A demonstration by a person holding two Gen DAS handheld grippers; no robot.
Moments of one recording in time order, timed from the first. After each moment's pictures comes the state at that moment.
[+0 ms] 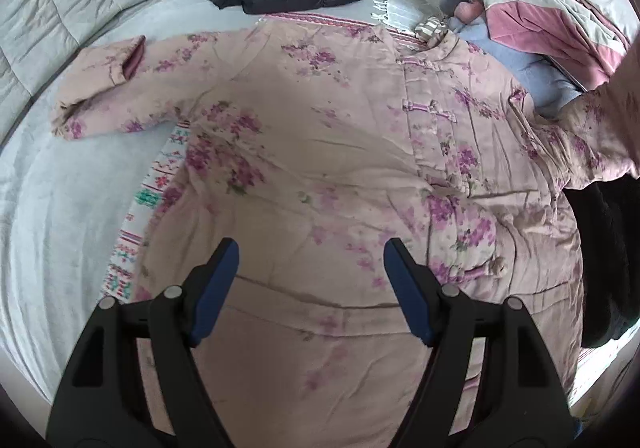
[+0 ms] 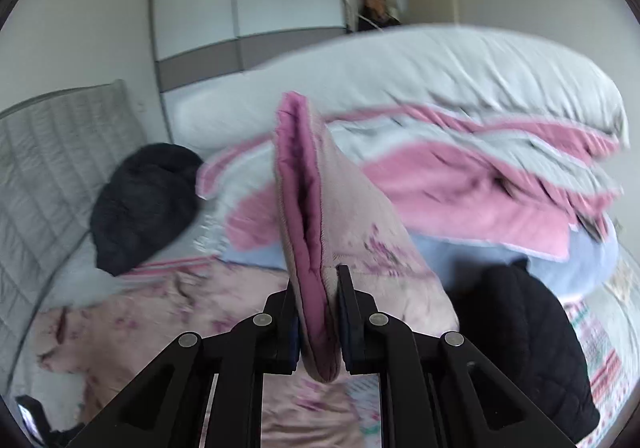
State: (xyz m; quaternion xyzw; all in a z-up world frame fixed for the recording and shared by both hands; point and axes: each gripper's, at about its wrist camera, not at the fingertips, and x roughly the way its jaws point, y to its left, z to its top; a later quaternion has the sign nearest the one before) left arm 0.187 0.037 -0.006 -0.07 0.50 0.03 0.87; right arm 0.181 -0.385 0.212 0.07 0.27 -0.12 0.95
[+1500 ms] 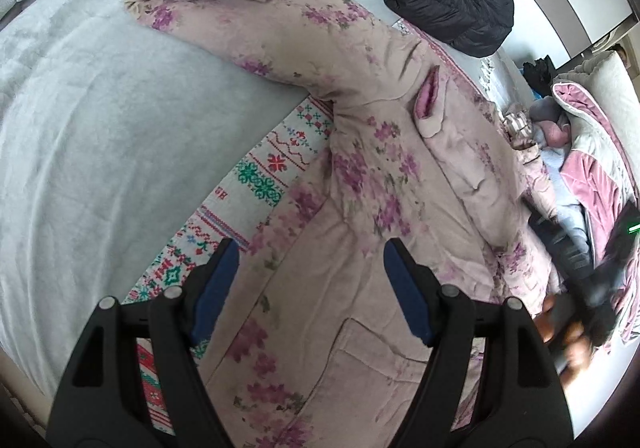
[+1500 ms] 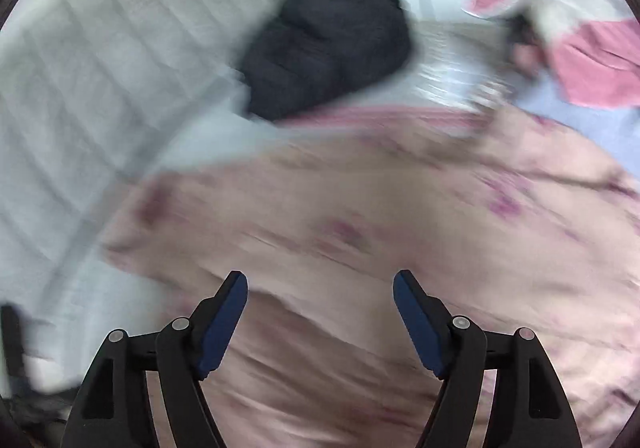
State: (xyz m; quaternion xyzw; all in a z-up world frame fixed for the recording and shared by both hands) left arm 0.195 0.174 -0.039 -0.30 0.52 0.11 0.79; right arm 0.324 -0.152 -0.027 0.03 0.48 0.09 0.87
